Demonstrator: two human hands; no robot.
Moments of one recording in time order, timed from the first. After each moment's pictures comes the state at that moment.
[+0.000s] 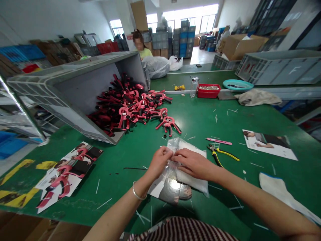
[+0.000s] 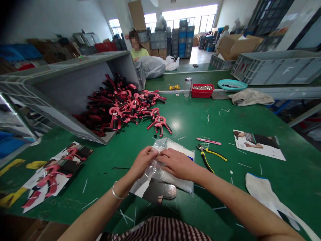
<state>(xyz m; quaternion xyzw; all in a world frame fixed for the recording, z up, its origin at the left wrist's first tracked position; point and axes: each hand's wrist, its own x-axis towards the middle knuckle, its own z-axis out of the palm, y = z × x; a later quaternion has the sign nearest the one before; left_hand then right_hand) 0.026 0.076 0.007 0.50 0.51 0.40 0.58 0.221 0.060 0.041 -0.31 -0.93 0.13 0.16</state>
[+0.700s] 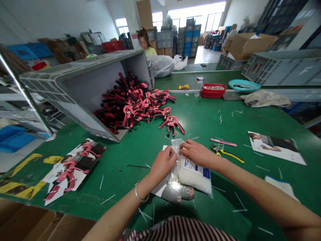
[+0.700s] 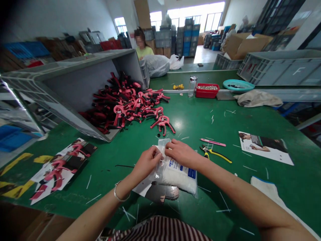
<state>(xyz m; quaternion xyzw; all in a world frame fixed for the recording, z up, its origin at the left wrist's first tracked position) 0.023 0.068 0.026 0.71 0.55 0.27 0.34 0.225 0.103 0.034 -0.29 -0.95 0.01 0.07</state>
